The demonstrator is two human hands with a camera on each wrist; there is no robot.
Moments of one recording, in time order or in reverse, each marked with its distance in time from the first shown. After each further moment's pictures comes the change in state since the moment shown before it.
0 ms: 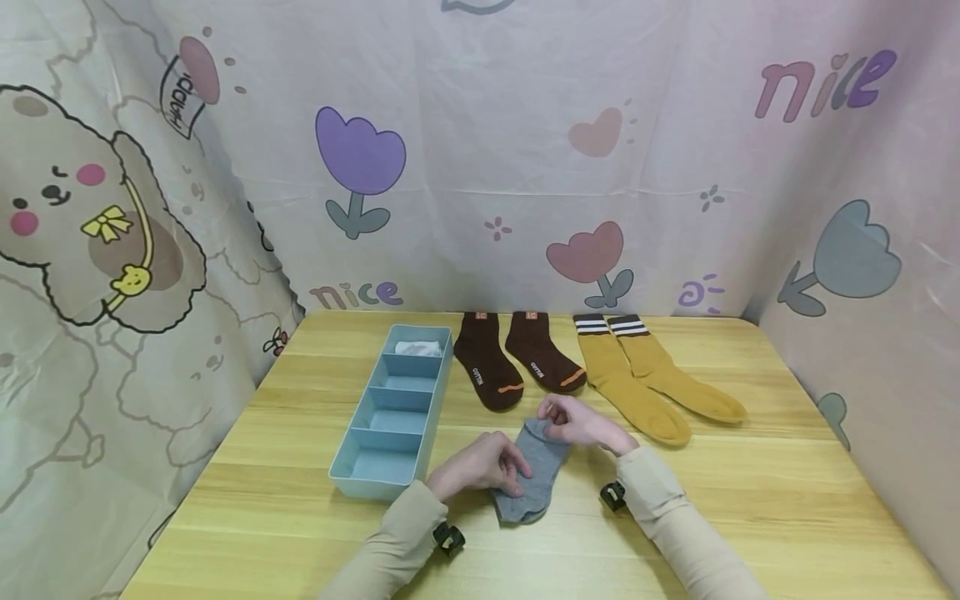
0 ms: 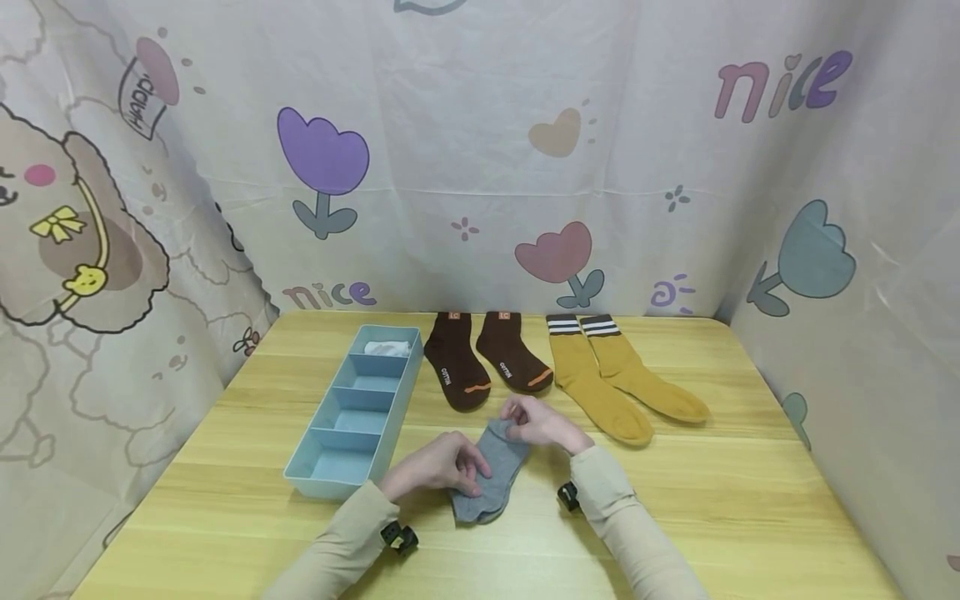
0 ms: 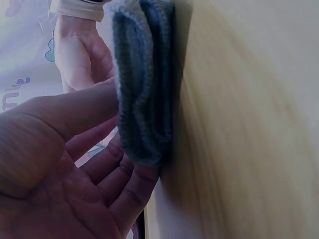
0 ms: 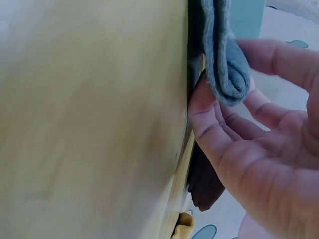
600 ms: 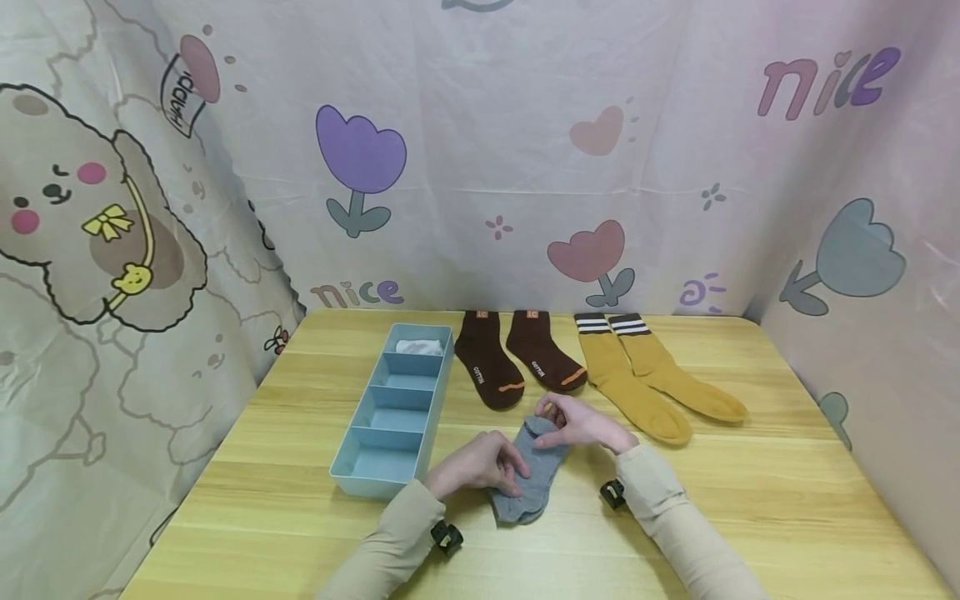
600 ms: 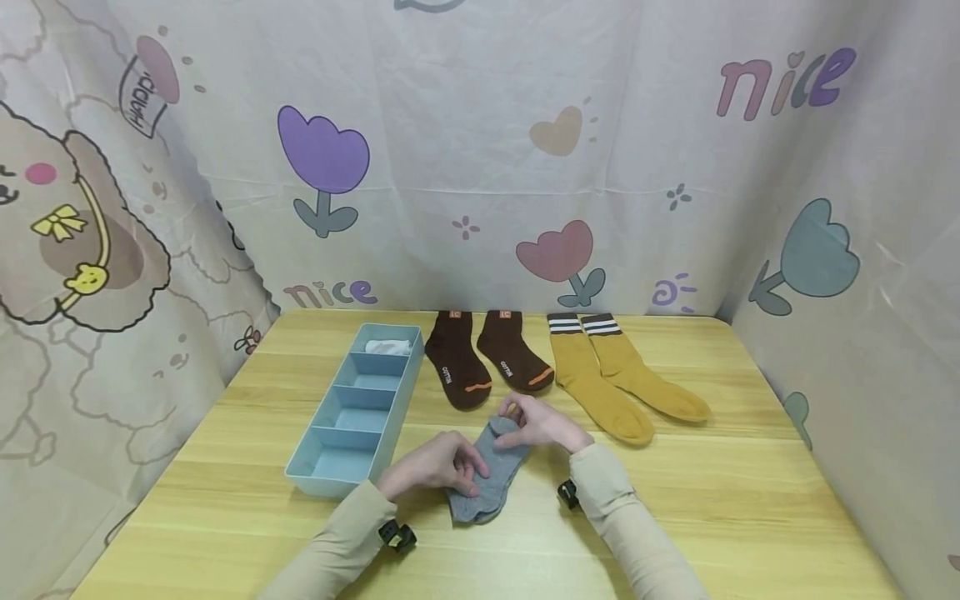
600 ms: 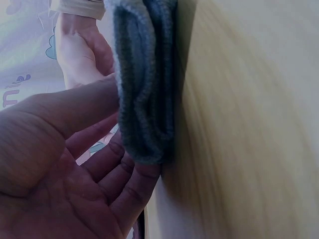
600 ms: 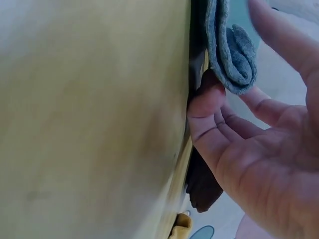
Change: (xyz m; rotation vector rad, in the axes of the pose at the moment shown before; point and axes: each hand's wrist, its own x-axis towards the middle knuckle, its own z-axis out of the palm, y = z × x) left_hand -0.001 -0.002 -0.002 -0.030 -0.024 -0.018; right_hand 0.001 0.001 -0.002 -0.022 -0.022 0.009
